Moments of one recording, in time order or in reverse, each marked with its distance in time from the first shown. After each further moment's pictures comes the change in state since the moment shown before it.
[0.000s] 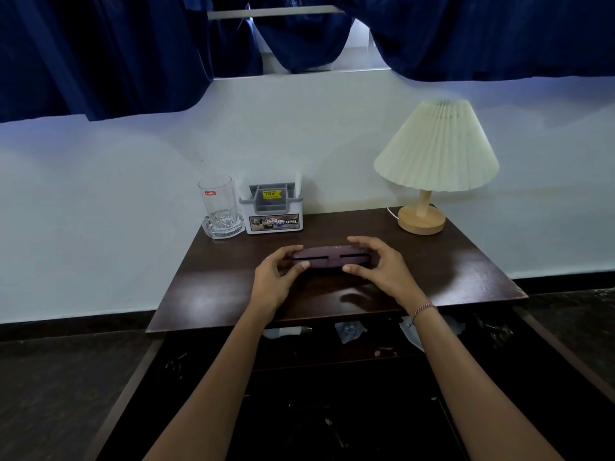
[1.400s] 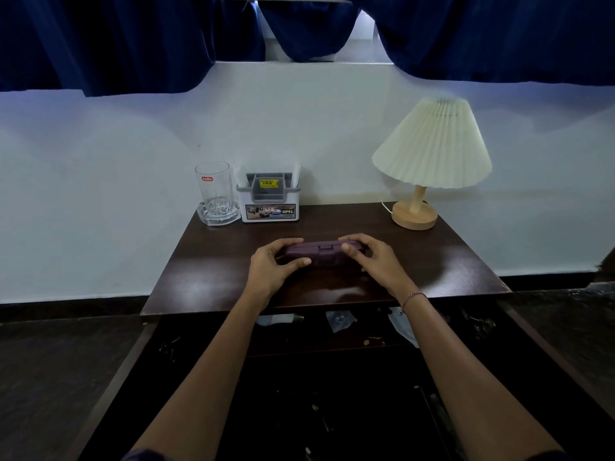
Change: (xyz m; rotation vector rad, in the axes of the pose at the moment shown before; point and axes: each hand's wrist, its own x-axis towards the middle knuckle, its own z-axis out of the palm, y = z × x) left_hand 0.000 -0.004 -0.005 -0.049 -0.044 0.027; right_hand 0.000 -0.011 0.003 -0.028 -0.071 0.077
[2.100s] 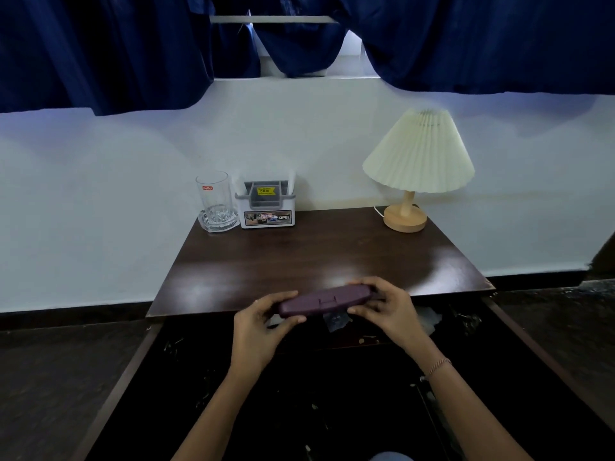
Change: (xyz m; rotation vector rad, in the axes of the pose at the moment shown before) left_hand -0.117 0.016 -0.001 0.005 0.103 0.089; right_hand -0.097 0.007 0.001 0.265 0.021 -0.095
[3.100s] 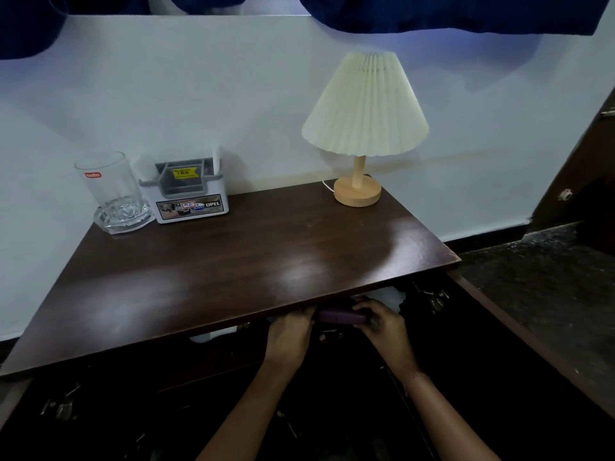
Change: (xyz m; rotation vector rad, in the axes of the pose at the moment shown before) left_hand 0.039 -0.098 0.155 0.868 -0.481 0.157; right_hand -0.036 0.139 -0.044 -0.380 0.353 0.112
